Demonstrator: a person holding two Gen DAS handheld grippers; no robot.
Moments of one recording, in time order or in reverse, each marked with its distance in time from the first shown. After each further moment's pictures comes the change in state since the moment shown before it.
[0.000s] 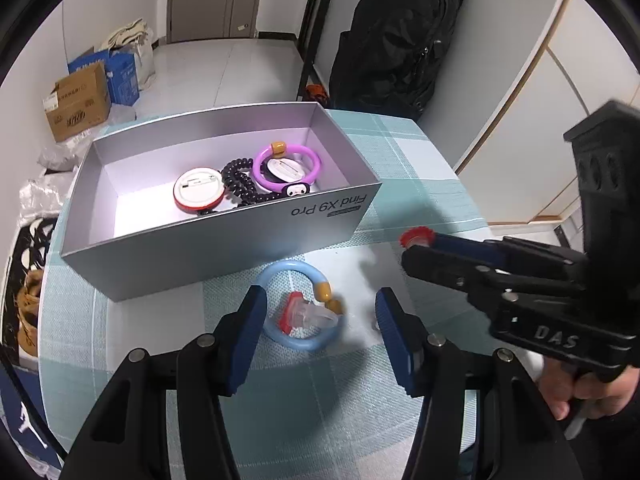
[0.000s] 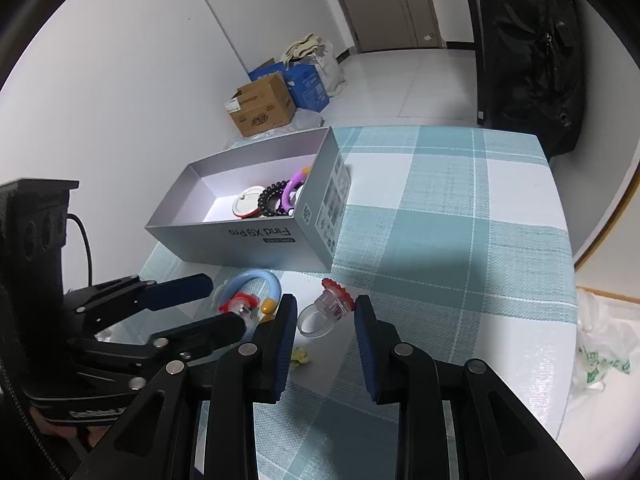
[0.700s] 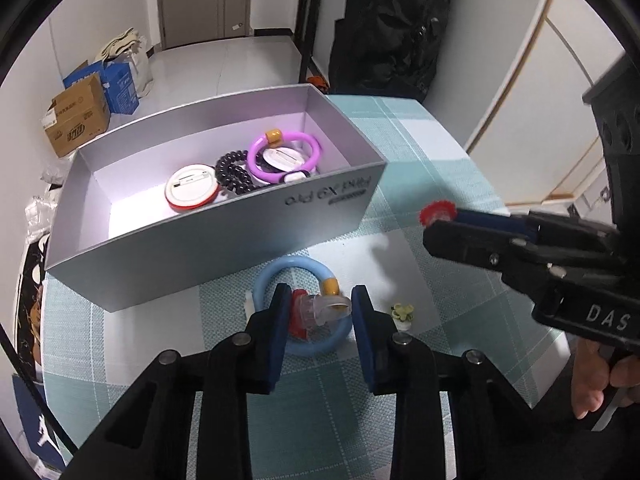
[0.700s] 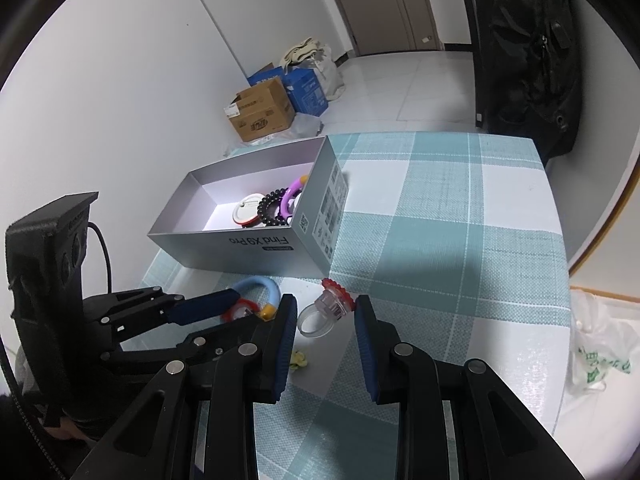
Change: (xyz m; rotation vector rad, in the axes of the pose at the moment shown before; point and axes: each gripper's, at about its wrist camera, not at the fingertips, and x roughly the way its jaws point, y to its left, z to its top) left arm 0.008 0.000 -0.003 0.044 0.025 0.043; right arm -0.004 -0.003 0.002 0.007 -0.012 0.003
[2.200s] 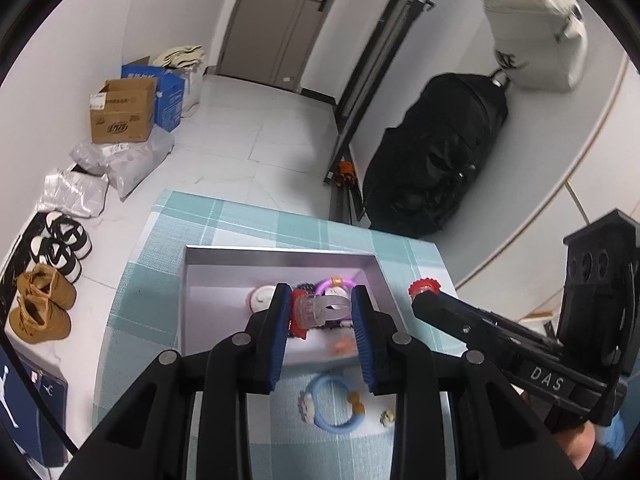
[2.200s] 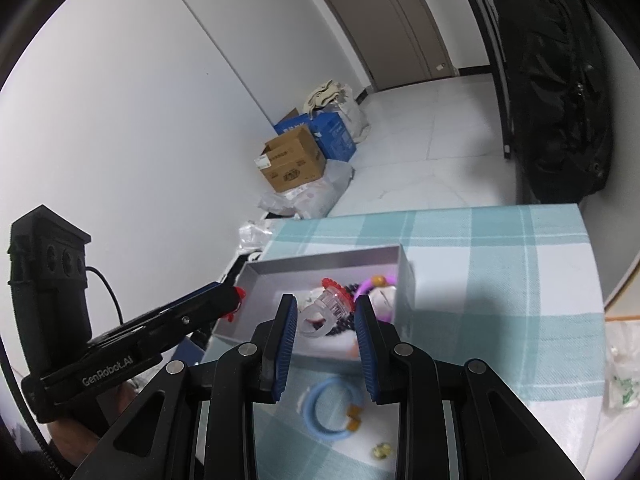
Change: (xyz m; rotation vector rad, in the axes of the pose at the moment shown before) left arm -0.055 0.062 0.052 -0.288 -0.256 -0.056; right arm -0.008 0.035 0.063 0.062 -0.146 0.131
